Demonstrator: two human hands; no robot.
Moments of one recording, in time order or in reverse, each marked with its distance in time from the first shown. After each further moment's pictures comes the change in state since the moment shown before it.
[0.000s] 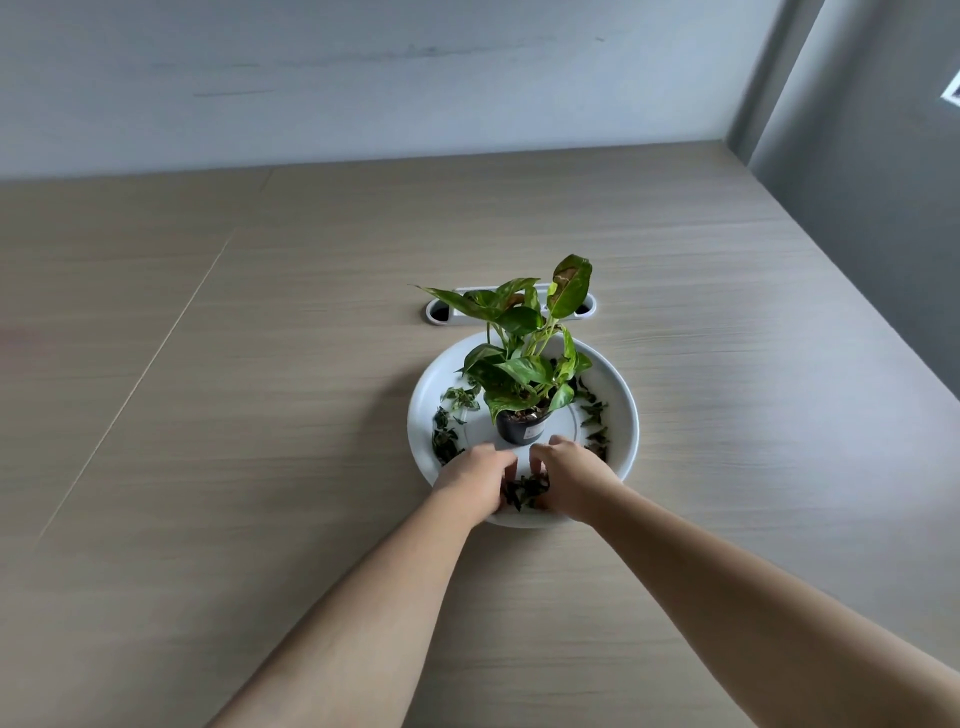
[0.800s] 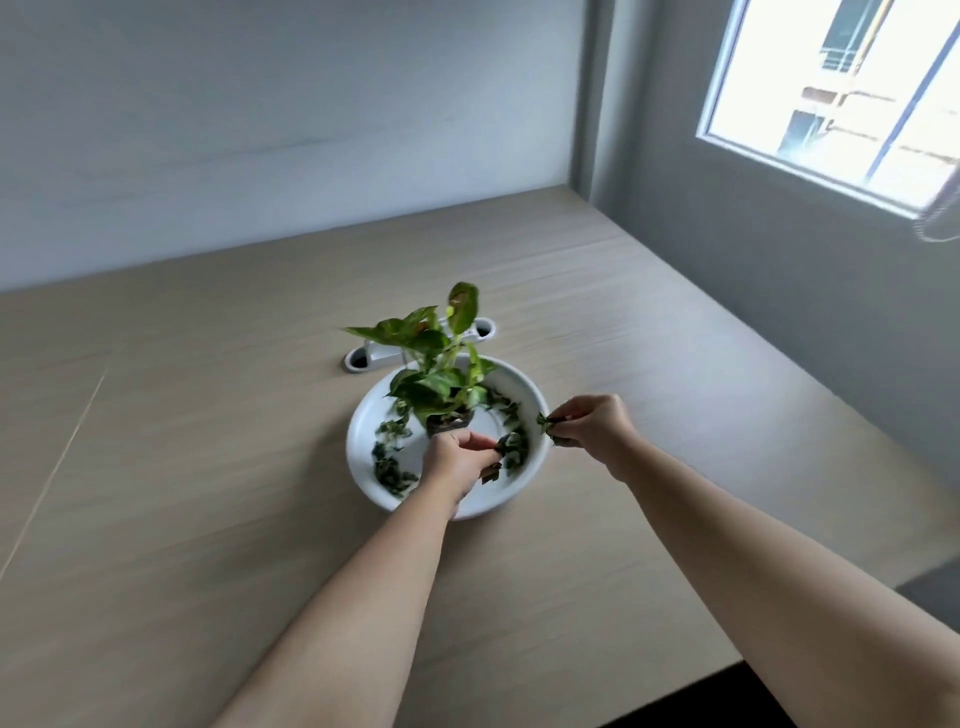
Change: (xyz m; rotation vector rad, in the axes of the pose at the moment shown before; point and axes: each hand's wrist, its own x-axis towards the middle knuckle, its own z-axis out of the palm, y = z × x) left_hand -0.021 0.047 -0.013 -1.085 0.105 -0.096; right_hand -0.089 0.041 -0.056 1.109 0.486 0.458
